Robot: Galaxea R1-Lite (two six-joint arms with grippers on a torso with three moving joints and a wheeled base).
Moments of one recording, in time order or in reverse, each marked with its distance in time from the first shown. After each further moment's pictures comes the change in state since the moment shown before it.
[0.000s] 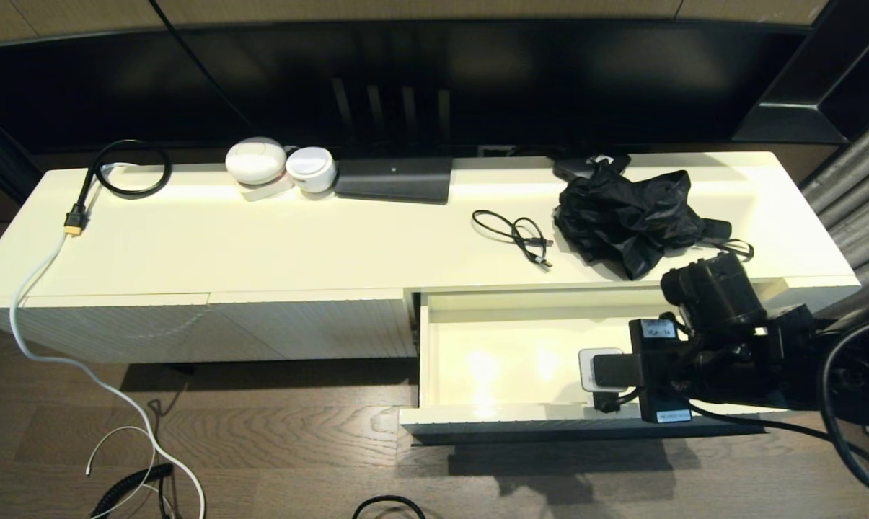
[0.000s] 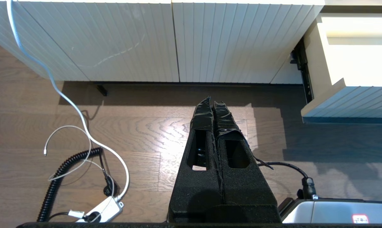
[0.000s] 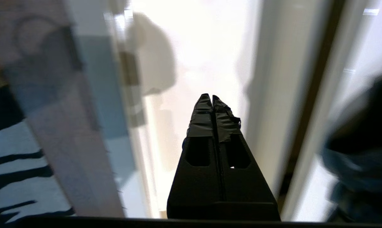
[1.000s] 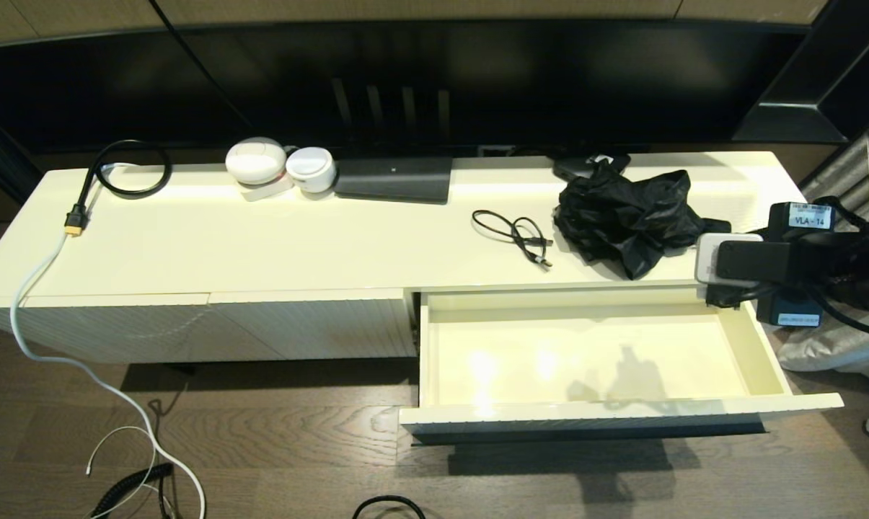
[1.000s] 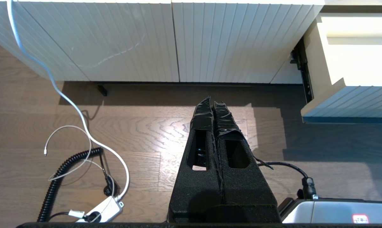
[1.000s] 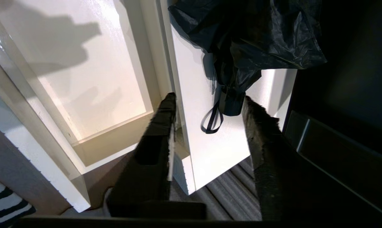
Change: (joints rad) left arm 0.000 0.000 0.000 0.000 0.001 0.000; right arm -0.202 -0.261 -0.183 0.143 -0.058 -0.111
